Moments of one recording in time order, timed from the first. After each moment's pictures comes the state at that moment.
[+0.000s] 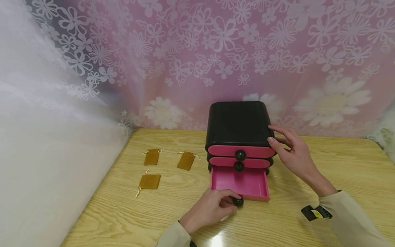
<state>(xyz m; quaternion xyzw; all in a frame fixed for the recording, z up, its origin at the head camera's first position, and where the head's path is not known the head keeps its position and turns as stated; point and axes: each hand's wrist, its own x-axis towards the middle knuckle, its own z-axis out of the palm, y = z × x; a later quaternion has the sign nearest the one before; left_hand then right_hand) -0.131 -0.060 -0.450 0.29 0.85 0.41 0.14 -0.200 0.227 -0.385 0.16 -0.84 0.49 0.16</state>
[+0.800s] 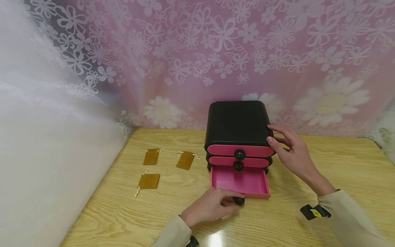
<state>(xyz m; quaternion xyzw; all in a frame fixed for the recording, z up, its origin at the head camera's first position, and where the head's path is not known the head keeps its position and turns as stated) -0.143 -0.060 -0.450 0.34 0.83 0.41 0.20 -0.199 0.226 -0.384 0.16 -0.85 0.48 0.16</state>
